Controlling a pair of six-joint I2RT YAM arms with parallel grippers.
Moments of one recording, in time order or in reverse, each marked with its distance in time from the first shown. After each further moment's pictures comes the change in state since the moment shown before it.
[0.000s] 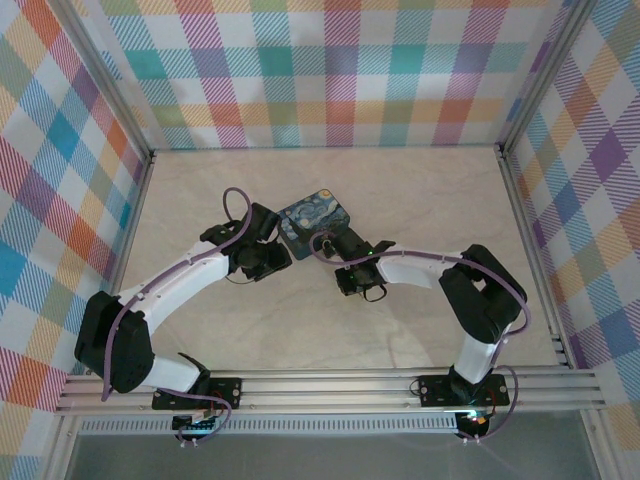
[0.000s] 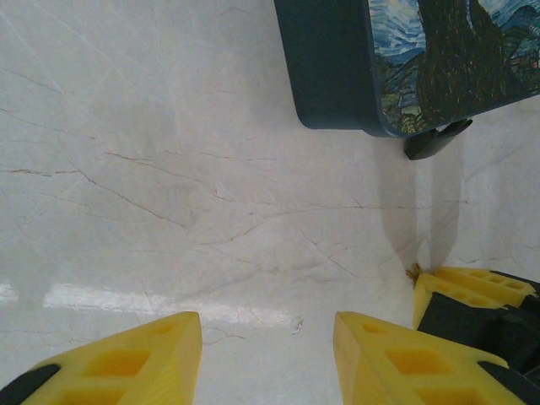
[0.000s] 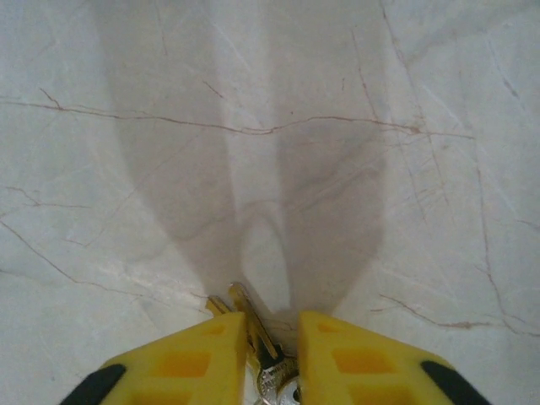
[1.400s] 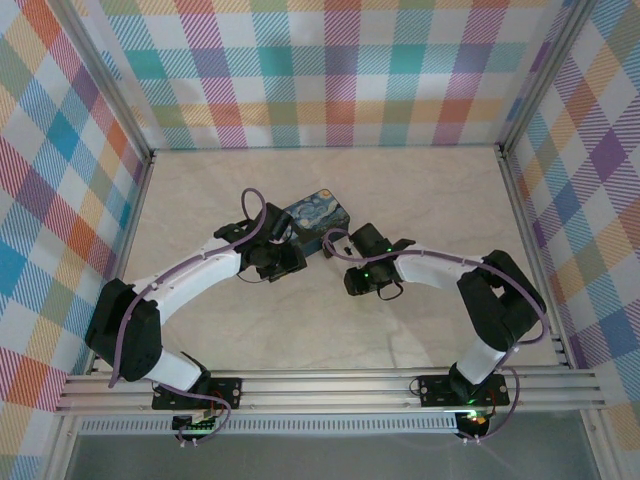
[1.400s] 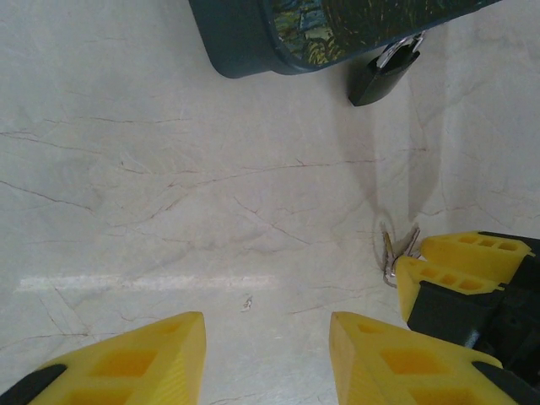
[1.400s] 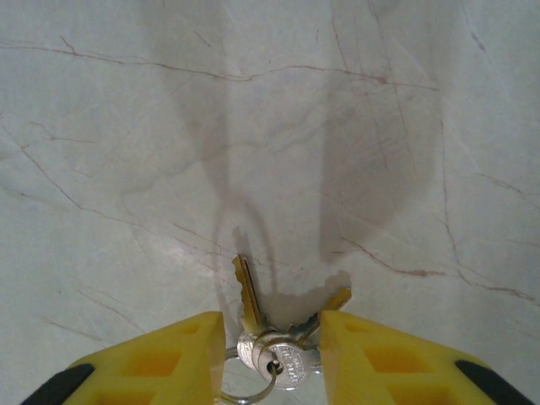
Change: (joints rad) left arm -0.058 0.075 0.028 0.056 0.105 0.023; right arm -0.098 -0.093 -0.074 -0.001 -0.160 -0.113
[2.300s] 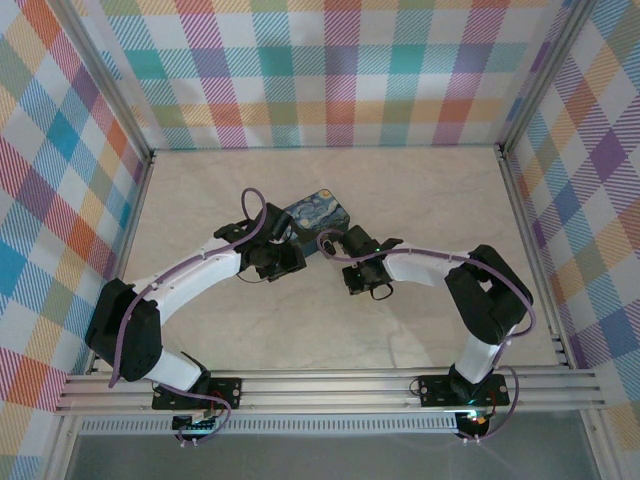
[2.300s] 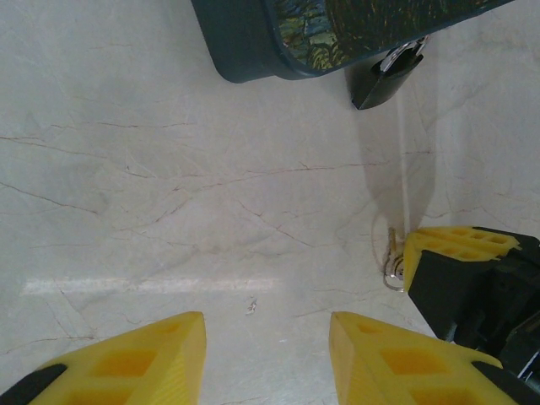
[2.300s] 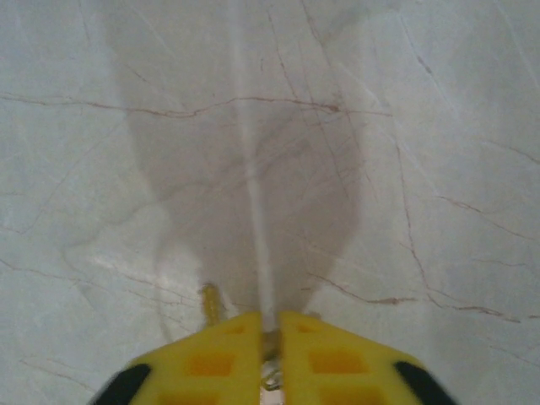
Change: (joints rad) left arm 0.003 -0.001 0.000 0.000 -0.010 0.007; right arm 0.051 0.062 0.056 -0.039 0.152 0.089
